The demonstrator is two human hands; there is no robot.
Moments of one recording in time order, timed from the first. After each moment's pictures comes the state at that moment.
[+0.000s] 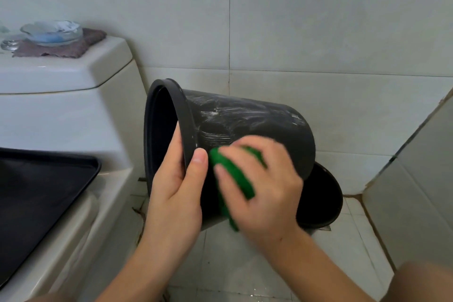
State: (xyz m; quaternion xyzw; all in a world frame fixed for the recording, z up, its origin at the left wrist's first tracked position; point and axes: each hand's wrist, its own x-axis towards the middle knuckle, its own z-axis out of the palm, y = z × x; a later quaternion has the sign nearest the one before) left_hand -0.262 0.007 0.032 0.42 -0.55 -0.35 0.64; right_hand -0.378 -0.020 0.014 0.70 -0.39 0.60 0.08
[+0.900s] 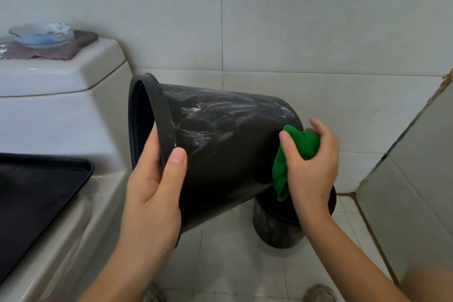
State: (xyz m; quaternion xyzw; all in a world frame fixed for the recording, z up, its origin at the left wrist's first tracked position) left_hand -0.256 0.015 0.040 0.42 -0.54 -0.33 0.65; right_hand -0.440 -0.061 -0.001 0.47 -0.60 0.63 -0.15
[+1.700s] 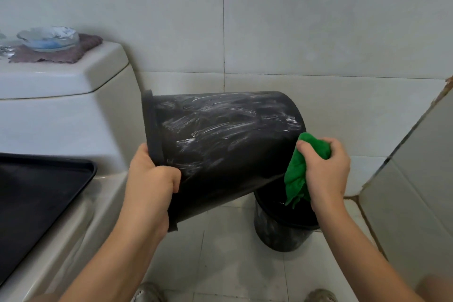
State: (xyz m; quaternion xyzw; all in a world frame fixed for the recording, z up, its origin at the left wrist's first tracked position) left_hand -0.244 -0.014 0.041 0.54 -0.39 -0.42 0.62; right_hand -0.469 -0.076 -0.005 0.39 -0.62 0.63 -0.26
